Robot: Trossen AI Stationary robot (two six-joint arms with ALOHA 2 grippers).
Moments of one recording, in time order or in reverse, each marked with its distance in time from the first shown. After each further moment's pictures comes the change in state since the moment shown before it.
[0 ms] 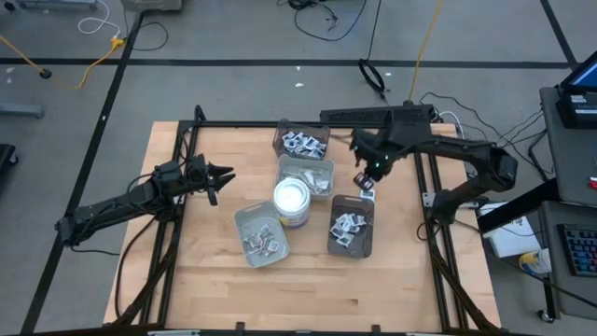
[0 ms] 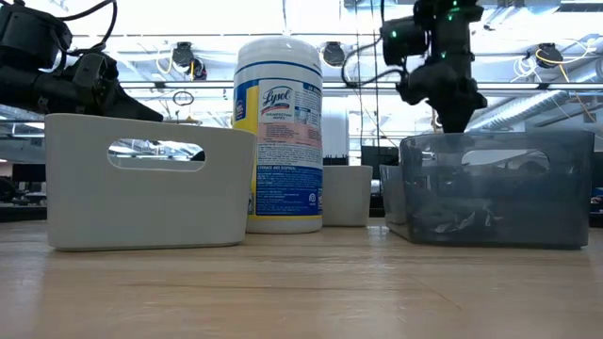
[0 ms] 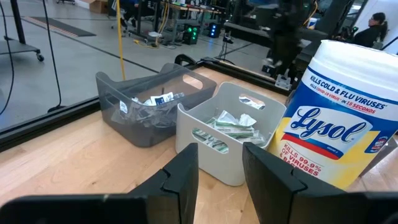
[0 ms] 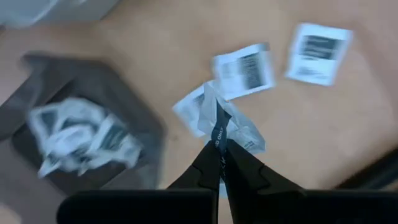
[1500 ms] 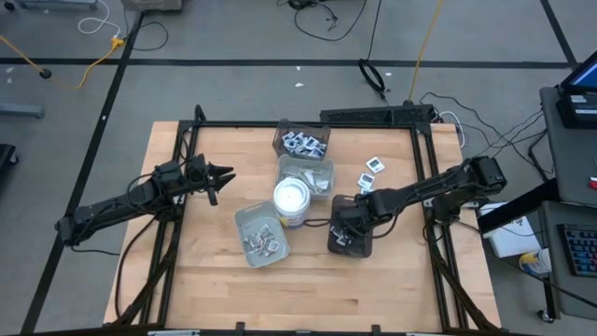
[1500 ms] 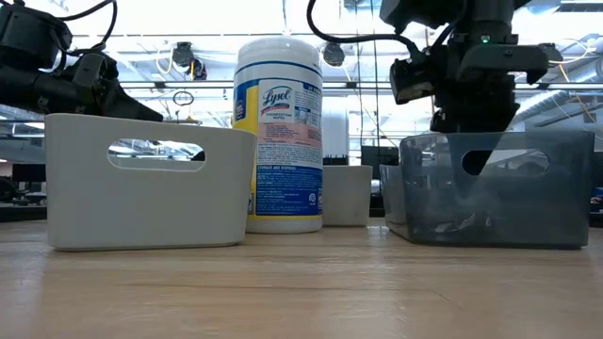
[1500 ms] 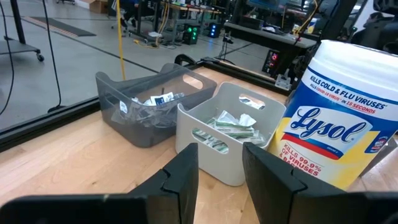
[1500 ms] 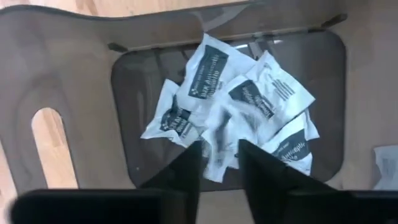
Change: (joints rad) left arm 0.000 0.000 0.000 0.000 0.000 0.000; right arm 0.650 0.137 -0.164 0.461 0.009 0.084
